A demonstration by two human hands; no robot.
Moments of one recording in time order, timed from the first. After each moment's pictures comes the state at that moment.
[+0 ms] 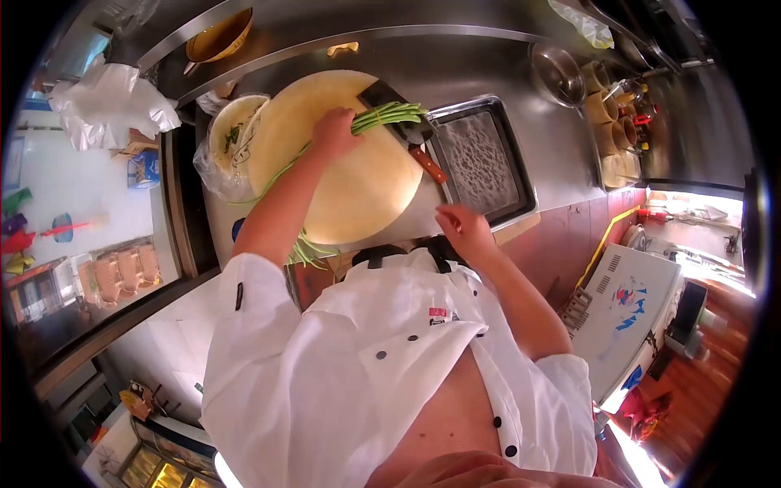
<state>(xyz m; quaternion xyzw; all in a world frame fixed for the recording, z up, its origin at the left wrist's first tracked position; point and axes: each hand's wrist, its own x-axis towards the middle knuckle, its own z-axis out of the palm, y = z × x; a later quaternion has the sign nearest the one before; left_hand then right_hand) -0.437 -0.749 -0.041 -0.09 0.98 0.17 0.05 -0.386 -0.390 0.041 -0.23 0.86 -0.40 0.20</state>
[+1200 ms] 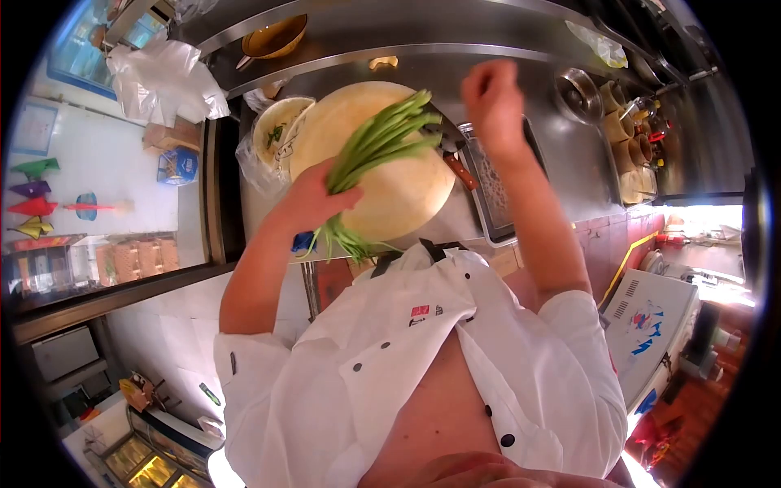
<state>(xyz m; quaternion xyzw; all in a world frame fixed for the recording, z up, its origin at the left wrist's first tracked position) -0.253 -0.746 0.169 -0.18 0.78 0.59 0.11 -0.492 -0.539 0.166 -0.28 0.80 -0.47 -0.22</state>
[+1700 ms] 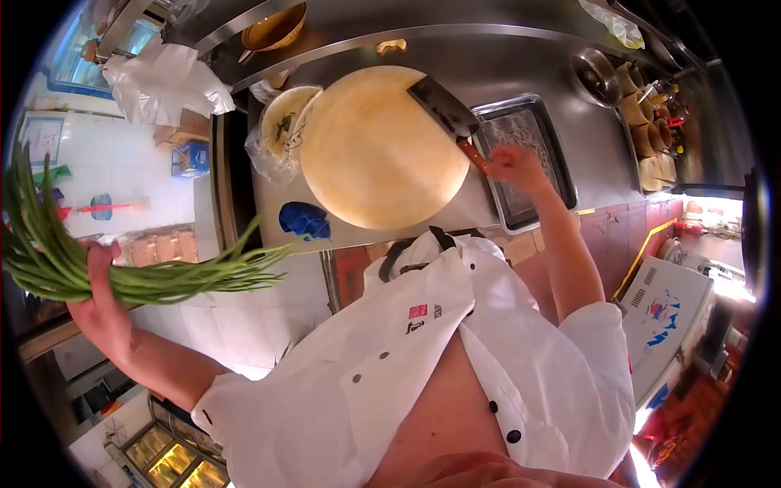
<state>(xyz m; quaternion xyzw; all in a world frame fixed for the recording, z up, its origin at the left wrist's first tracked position) -0.096 -0.819 0.373 -0.32 0.79 0.31 -0.42 -0.480 -0.405 0.024 -0.15 0.78 -0.50 0.35</state>
